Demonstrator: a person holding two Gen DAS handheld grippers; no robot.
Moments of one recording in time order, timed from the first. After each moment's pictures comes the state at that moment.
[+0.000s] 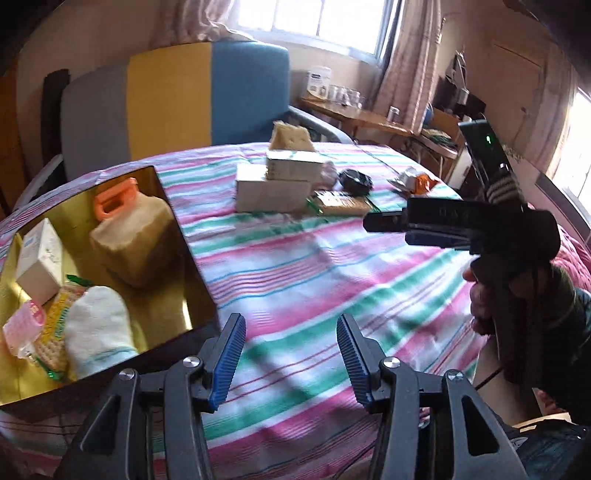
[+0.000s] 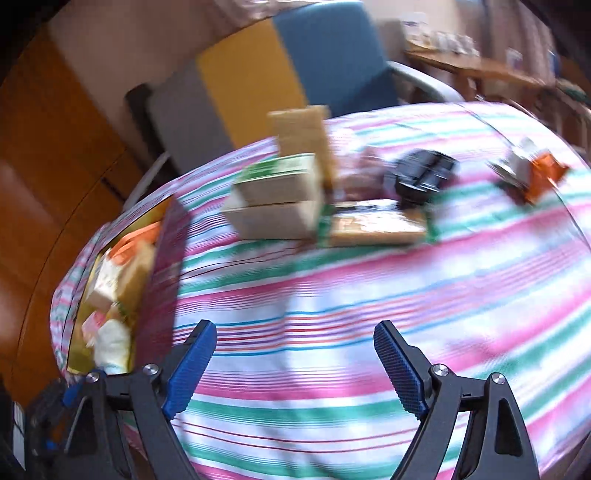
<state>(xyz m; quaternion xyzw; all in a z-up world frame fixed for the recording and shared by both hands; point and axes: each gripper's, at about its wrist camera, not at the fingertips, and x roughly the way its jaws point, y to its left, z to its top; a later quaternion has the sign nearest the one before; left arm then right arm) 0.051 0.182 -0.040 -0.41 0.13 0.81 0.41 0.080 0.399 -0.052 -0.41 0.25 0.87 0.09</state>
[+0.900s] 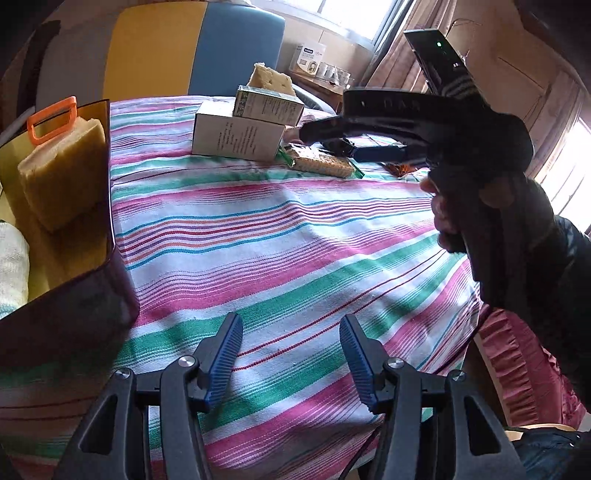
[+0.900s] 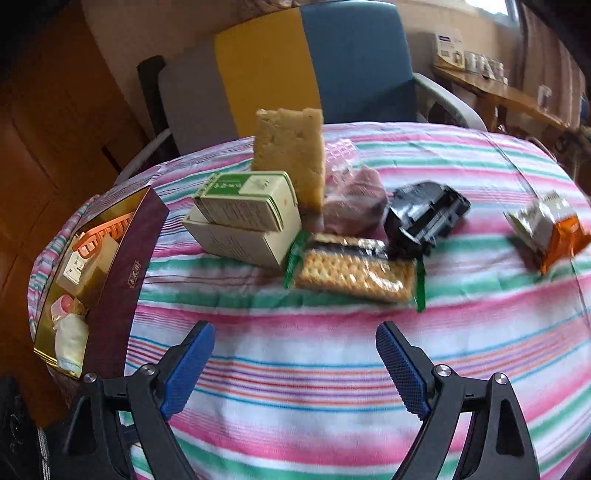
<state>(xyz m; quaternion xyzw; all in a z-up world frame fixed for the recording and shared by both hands) 0.046 0.189 -0.088 -0.46 0.05 0.77 0.44 0.022 0.421 -0.051 -0.43 0.15 0.89 0.06</state>
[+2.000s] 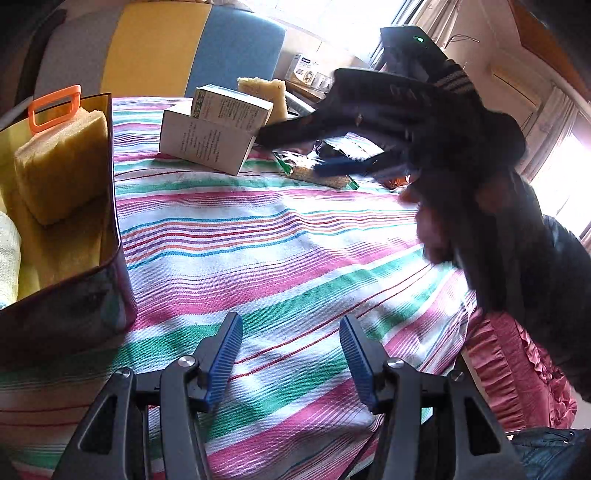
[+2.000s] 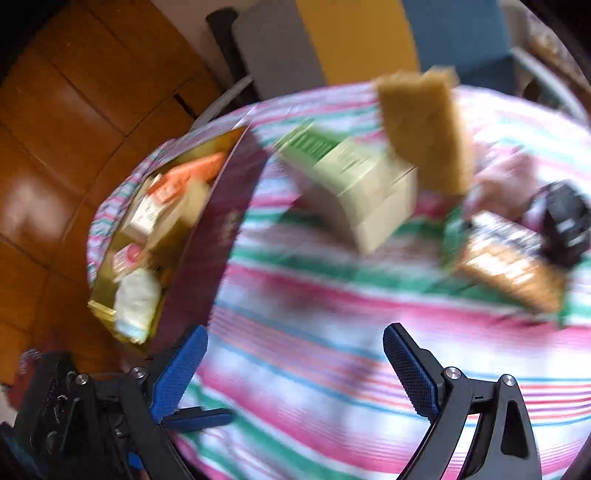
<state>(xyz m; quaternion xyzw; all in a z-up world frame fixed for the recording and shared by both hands) 0.042 0.186 -0.088 -0.45 0.03 0.77 0.46 -0.006 0.373 -0.064 -0.48 0.17 0.86 -0.09</state>
